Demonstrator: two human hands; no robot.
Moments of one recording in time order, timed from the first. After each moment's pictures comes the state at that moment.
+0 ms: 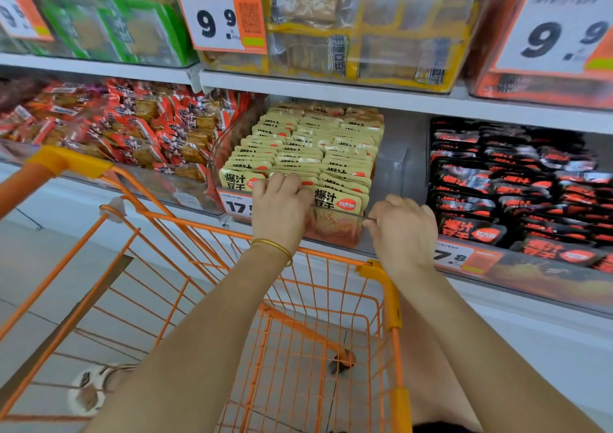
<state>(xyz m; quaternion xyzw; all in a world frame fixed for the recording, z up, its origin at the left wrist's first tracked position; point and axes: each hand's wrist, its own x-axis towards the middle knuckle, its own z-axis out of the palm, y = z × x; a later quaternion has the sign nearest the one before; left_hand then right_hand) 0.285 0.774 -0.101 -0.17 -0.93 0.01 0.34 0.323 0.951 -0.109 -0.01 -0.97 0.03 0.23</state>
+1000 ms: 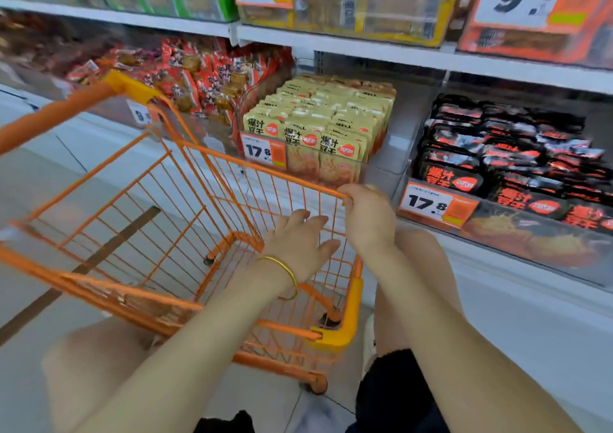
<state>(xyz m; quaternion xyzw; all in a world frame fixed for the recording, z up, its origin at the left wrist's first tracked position) 0.446 0.809 -0.111 -0.04 -0.98 -0.16 -0.08 0.393 0.932 -0.122 0.05 -0.95 0.28 0.11</state>
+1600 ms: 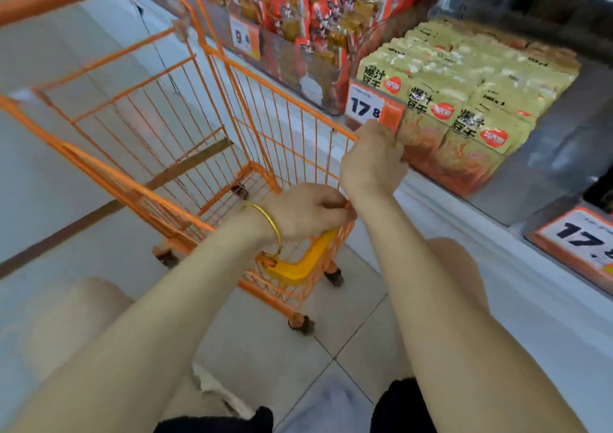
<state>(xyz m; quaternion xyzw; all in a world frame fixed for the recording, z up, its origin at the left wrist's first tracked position) 0.448 0.703 -0.101 0.02 -0.92 -0.35 -0.15 0.362 0.779 -0.108 0.04 -0.96 0.27 0.04</state>
